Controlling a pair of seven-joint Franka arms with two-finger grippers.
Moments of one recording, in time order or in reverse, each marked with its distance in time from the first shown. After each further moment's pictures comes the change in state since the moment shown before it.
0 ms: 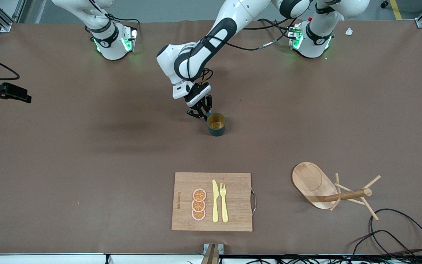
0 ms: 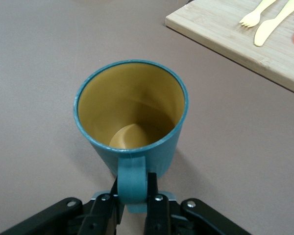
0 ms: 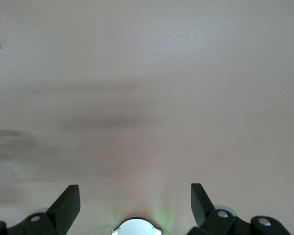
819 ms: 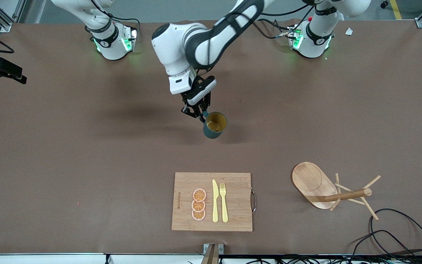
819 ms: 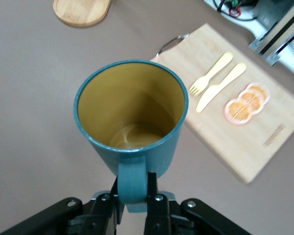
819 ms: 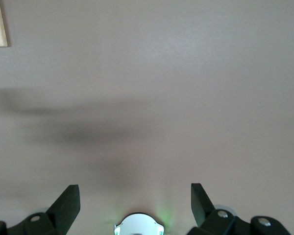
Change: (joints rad) left arm 0.153 -0.288 0.011 0.050 -0.210 -0.003 0.235; right arm 0.032 -0.148 -0.029 -0.108 0.000 0.009 0.025
